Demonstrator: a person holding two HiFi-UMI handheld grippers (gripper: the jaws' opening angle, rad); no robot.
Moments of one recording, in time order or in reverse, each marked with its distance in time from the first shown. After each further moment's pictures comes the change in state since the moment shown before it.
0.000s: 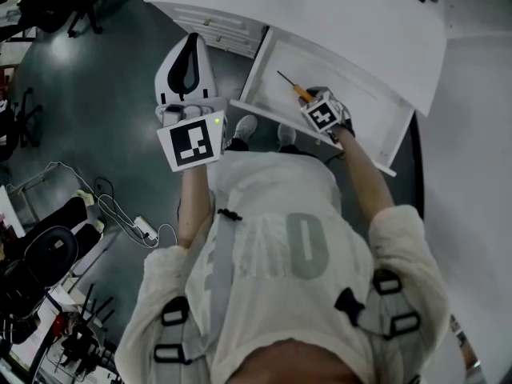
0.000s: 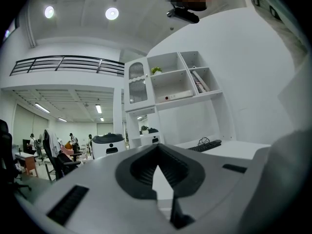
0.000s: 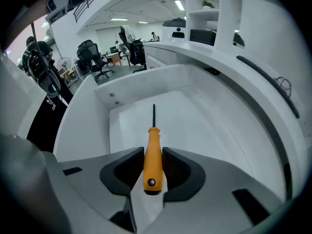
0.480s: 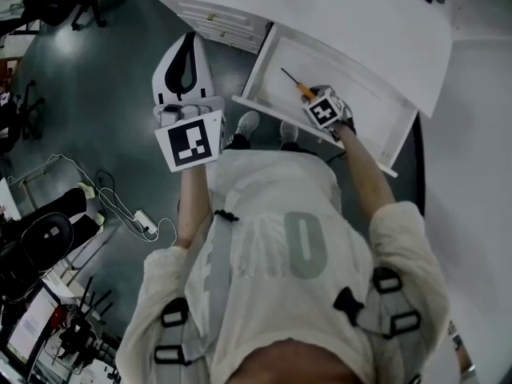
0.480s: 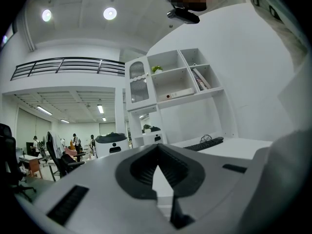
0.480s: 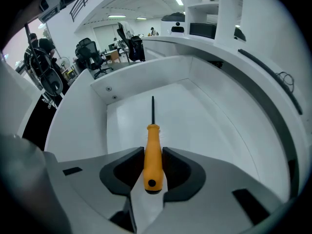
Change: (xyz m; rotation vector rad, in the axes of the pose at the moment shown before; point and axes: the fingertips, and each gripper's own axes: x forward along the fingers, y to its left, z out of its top) left arm -0.006 0.007 -0.002 0.013 0.020 0.028; right arm 0.012 0.000 -0.011 0.017 0.060 0.014
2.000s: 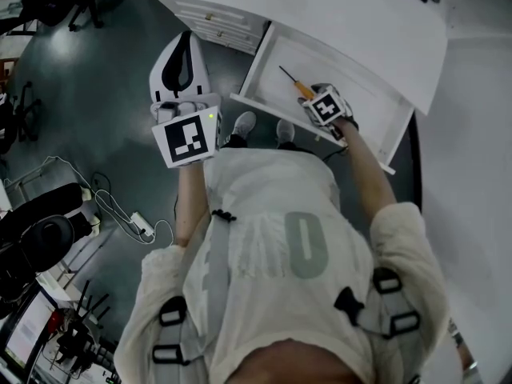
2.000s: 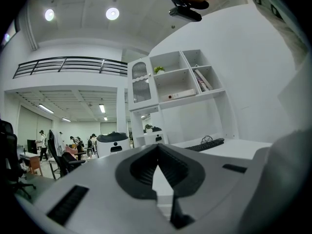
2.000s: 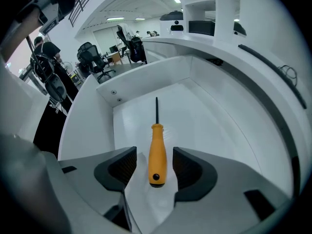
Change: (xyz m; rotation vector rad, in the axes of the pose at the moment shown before) left arm -0.008 0.008 -0.005 -0.005 -0.004 0.007; right arm -0.009 0.016 0.004 0.036 -0.020 0.112
